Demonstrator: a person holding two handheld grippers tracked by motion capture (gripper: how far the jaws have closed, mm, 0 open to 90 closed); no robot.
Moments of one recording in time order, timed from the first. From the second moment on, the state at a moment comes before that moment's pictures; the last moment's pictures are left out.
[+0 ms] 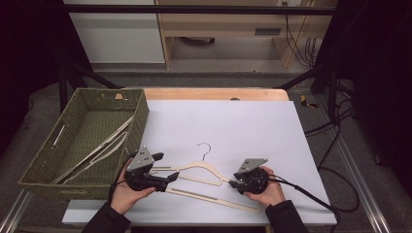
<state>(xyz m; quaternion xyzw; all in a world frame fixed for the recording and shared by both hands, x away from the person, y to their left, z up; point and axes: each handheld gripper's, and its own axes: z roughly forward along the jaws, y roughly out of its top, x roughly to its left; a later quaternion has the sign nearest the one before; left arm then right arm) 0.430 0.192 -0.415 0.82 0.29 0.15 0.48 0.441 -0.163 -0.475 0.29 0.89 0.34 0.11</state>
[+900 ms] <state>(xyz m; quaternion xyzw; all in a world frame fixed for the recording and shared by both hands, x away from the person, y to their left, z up) 0.481 0.148 -0.433 0.86 0.28 0.12 0.41 0.432 -0.165 -0.439 0.26 0.89 0.37 0.10</state>
